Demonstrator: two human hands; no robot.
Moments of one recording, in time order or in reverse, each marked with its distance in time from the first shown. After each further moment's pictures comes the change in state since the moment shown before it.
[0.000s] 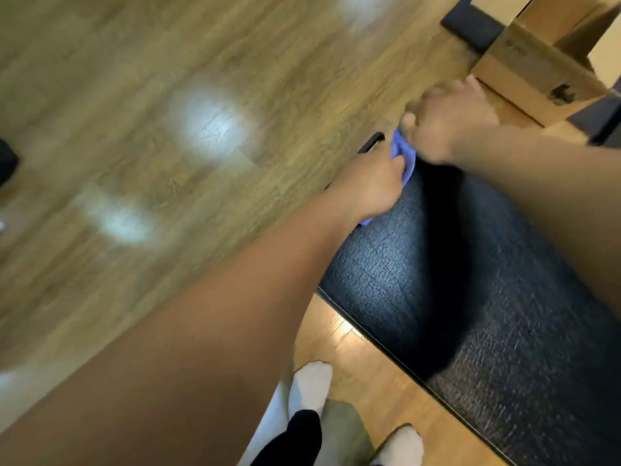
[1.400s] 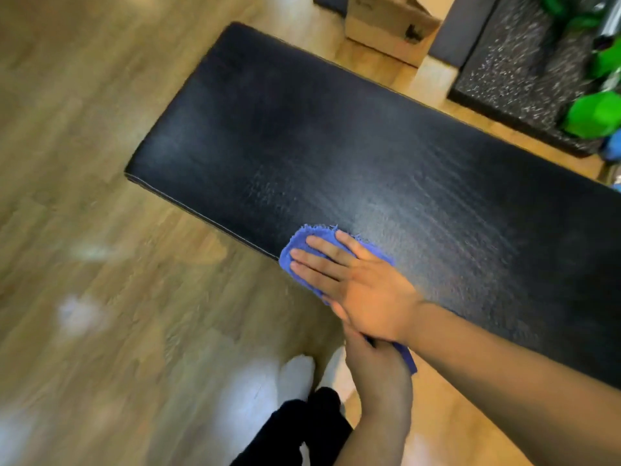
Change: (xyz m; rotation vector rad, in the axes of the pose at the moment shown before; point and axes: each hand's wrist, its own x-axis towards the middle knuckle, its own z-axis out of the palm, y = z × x) left_hand -0.311 0.194 0.353 -1.069 0.362 -0.606; right_hand -0.416 0.025 0.147 0.277 0.170 -0.468
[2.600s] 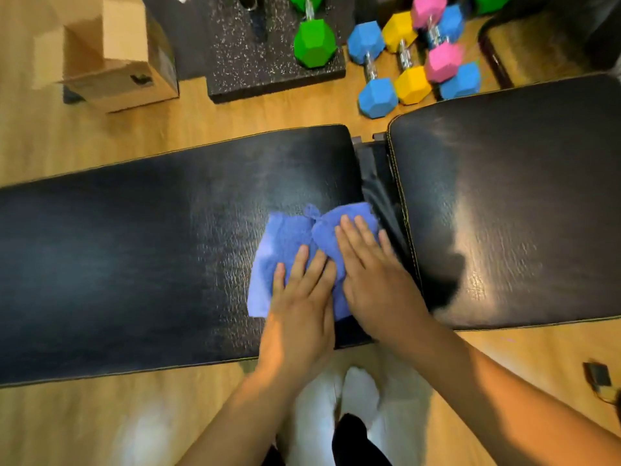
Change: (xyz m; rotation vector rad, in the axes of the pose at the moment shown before) left_hand -0.143 -0.082 0.199 1.425 -0.822 1.280; right_hand -0.410 0.071 0.059 0.252 0.301 1.097
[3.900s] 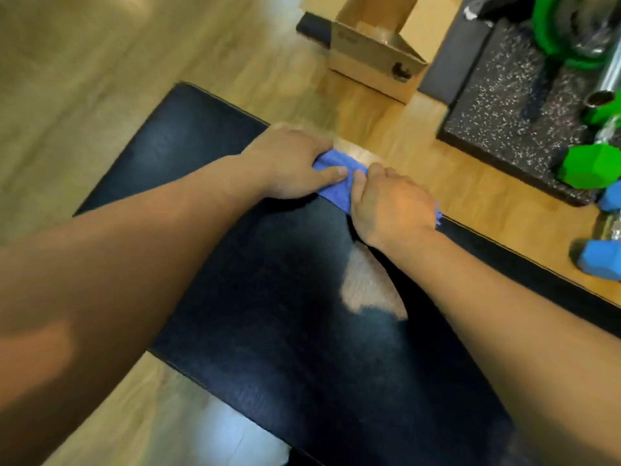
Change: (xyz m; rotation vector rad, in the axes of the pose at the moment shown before) left_hand 0.038 -0.520 -0.258 0.139 0.105 -0.173; right_hand 0.357 -0.413 0.072 -0.226 -0.148 -0.184
